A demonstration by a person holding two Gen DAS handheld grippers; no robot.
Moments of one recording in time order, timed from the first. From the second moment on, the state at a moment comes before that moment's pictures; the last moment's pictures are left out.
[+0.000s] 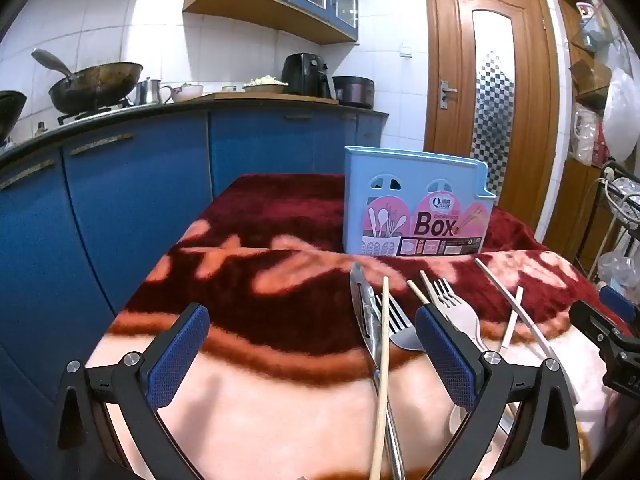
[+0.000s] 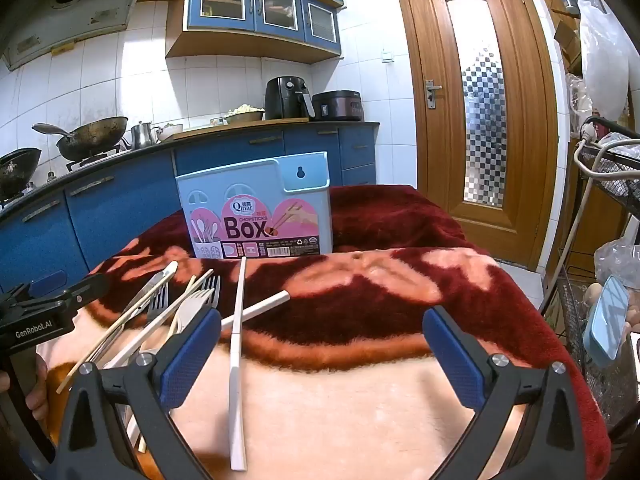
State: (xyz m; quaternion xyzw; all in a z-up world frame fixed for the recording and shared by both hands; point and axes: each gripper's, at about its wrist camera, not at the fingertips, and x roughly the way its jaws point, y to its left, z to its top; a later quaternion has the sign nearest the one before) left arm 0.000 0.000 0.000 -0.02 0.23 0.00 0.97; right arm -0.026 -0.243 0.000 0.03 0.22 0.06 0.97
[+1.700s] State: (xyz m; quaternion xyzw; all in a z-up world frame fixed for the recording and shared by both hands) left arm 0.000 0.000 0.000 -0.02 0.23 0.01 0.97; right arm -0.026 -0.242 0.000 0.03 0.22 0.06 0.97
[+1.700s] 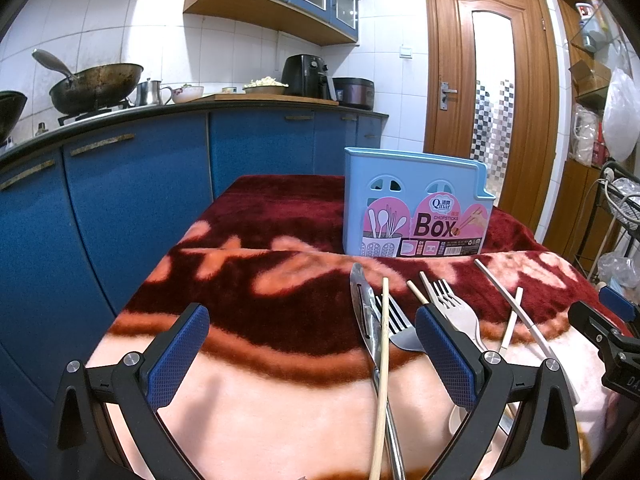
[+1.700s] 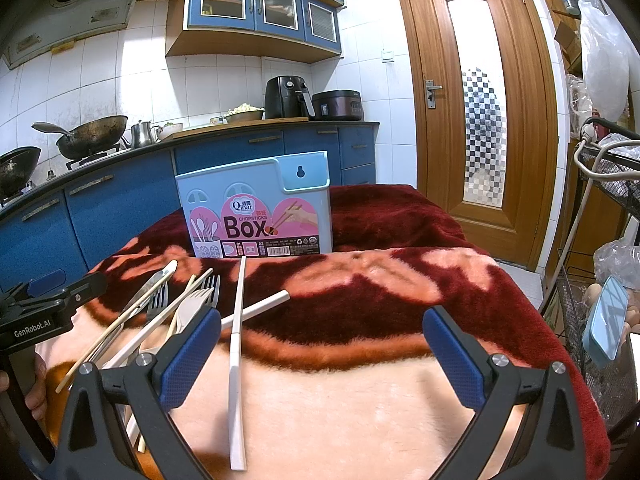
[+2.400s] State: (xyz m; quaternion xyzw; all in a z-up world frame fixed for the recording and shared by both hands) left arm 0.000 0.000 0.000 -0.02 0.23 0.01 0.97; right arm -0.026 -0.242 0.000 0.03 0.22 0.06 0.97
